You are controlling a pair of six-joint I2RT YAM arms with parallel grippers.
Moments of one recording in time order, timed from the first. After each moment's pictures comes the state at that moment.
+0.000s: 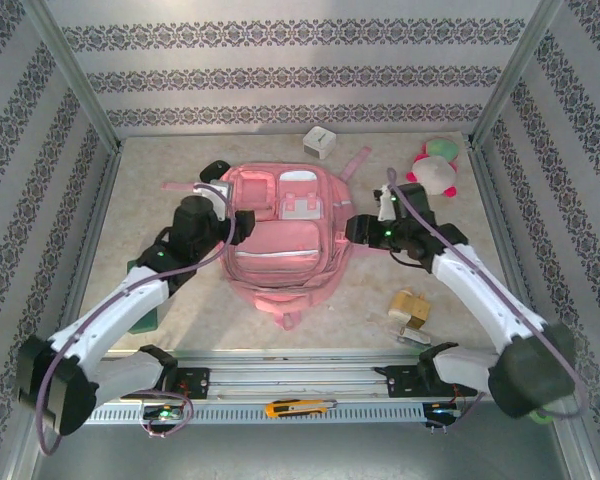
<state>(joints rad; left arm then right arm) -0.44 1.08 0.85 -0.18 -0.07 -0.15 0.32 1.16 0.94 -0.56 -0.33 0.46</state>
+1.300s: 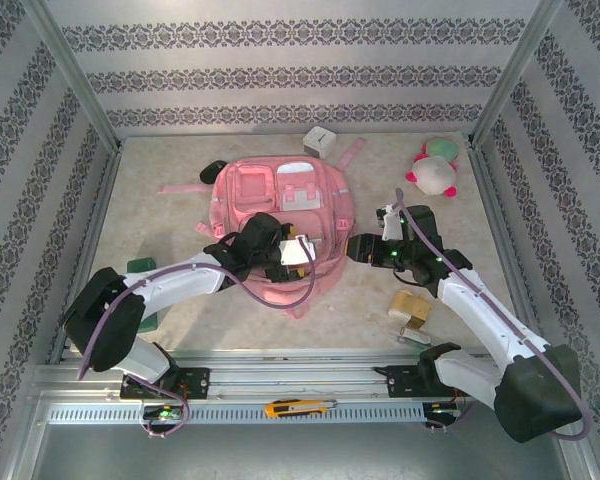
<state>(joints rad) -0.71 1.50 0.86 -0.04 0.12 0.73 0.30 1.07 0.70 -0.37 -0.49 0.50</state>
